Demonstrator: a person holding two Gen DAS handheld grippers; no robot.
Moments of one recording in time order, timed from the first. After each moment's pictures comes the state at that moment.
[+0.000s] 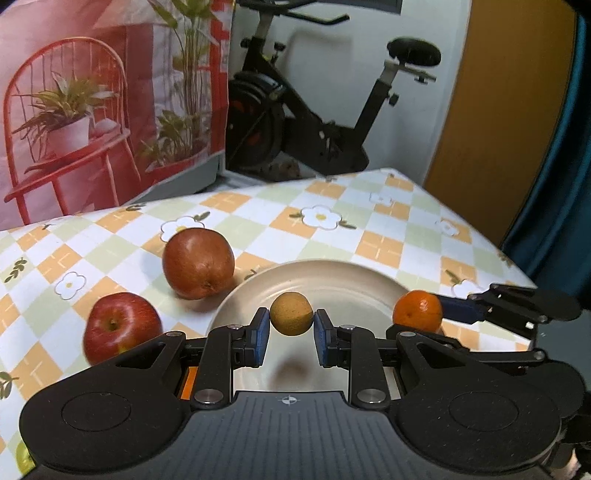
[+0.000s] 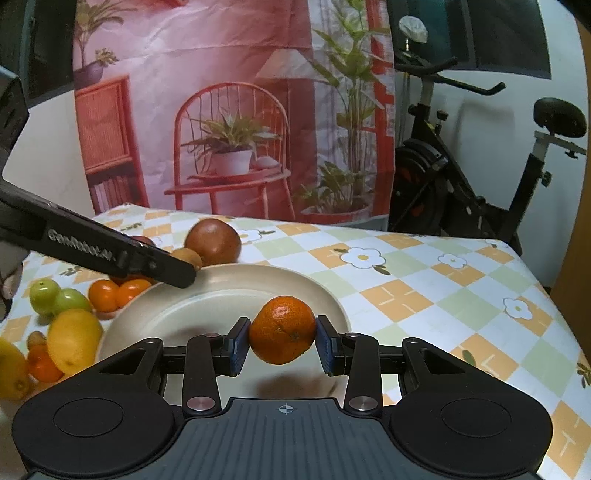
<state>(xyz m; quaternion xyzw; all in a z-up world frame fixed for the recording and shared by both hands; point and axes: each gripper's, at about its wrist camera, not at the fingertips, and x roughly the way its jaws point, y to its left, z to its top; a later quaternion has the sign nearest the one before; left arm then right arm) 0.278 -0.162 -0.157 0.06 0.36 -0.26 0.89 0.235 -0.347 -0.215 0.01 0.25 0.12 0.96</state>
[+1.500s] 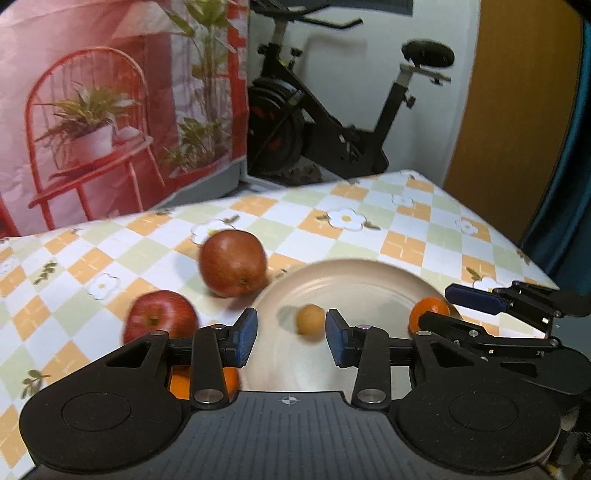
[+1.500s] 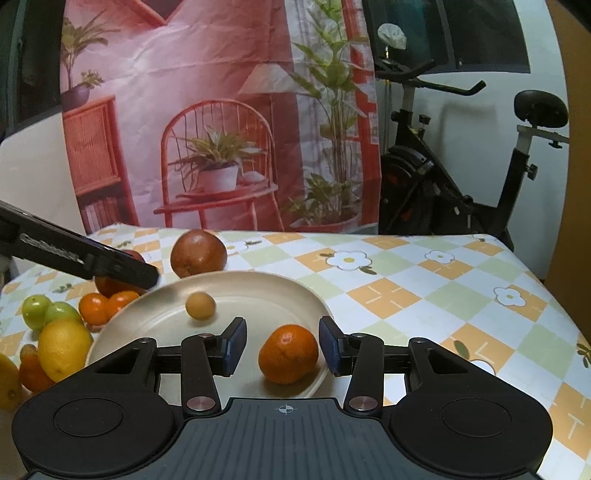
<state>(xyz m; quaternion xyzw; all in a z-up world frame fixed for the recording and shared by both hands) 0.266 -0.140 -0.143 0.07 0.34 -0.22 0.91 0.226 -0.360 -0.227 0.04 0.21 0.11 0.97</state>
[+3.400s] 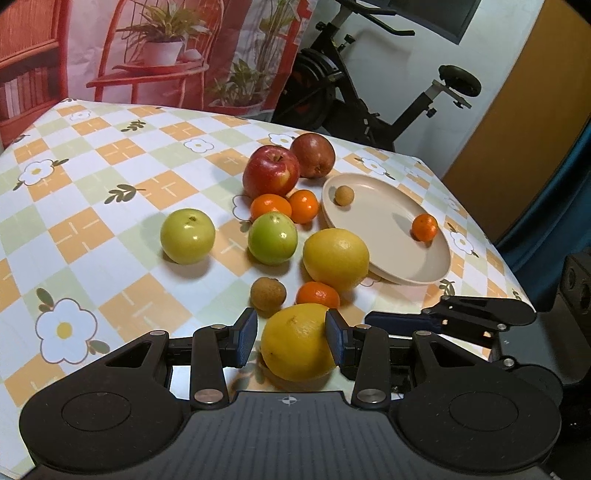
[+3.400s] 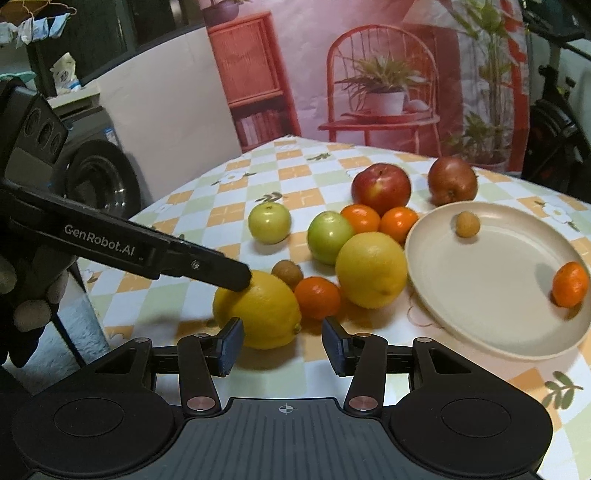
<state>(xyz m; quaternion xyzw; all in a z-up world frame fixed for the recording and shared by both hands) 0.170 -0.003 -0.167 -0.06 0.41 -0.22 0.88 0.149 -0.194 -0.195 0.01 0.34 0.31 0.89</state>
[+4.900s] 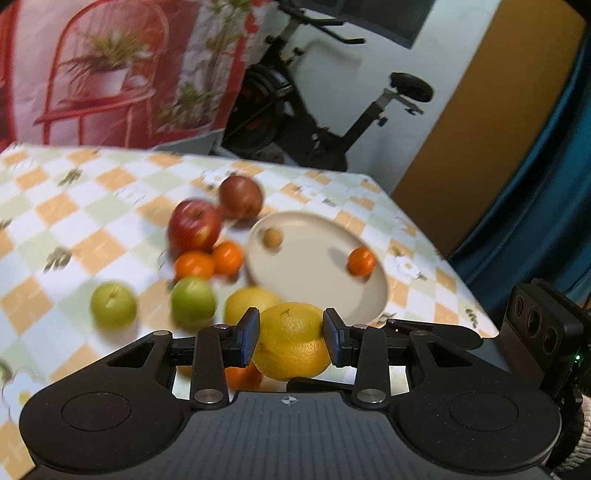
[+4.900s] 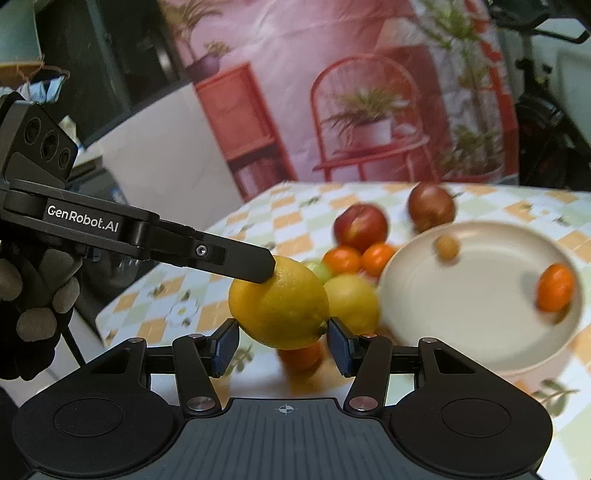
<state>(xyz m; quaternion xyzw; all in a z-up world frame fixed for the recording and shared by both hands) 0.186 -0.056 -0.121 -0.05 0.38 -0.28 0.88 0.155 -0.241 -0.180 0.10 0.28 0.31 0.90</state>
